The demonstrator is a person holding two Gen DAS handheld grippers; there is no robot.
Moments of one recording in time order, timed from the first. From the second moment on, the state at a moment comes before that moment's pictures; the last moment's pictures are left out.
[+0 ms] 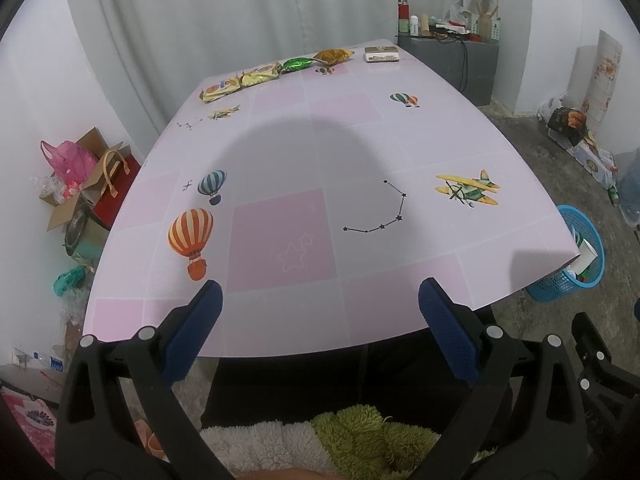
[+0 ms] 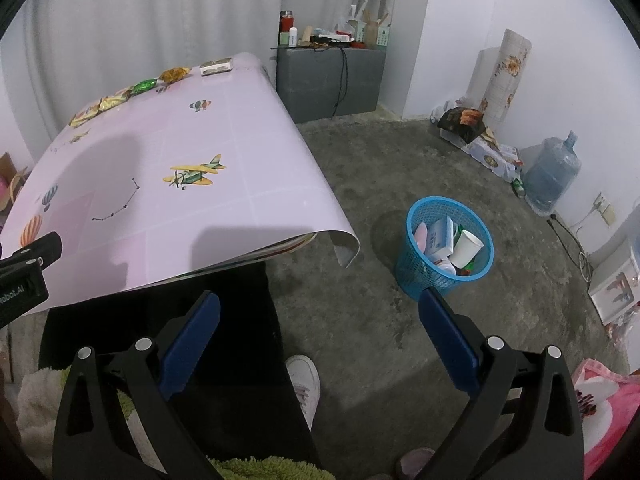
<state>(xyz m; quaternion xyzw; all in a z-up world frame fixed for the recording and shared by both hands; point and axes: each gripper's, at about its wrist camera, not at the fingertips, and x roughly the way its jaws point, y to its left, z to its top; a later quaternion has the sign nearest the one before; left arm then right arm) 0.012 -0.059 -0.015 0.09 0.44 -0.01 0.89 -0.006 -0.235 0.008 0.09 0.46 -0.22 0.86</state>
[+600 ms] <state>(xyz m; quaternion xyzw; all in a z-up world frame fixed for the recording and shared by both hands) 0.017 -0.056 -0.014 0.09 0.44 -0.01 0.89 -0.006 -0.233 0.012 0.09 0.45 -0.22 0.86</state>
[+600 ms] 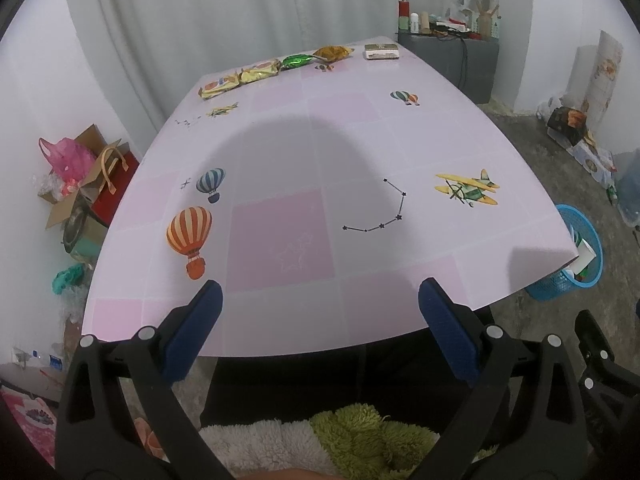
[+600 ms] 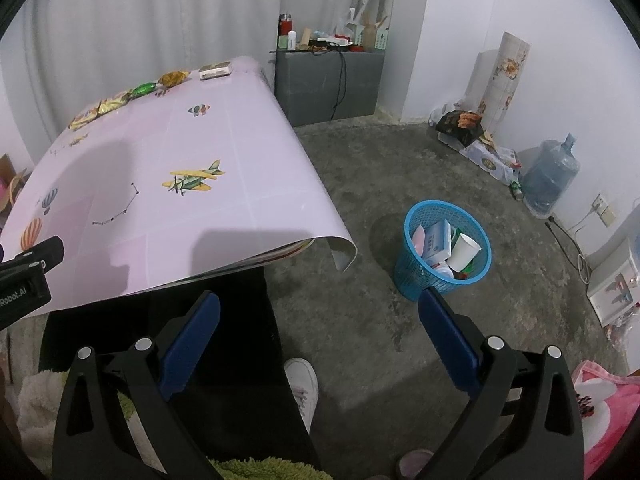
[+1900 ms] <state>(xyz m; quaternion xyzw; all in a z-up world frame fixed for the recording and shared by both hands) 0.017 -0.056 -0.014 0.09 0.44 -0.01 0.89 -0.004 -0.231 0.015 0.09 0.45 -0.23 0.86</state>
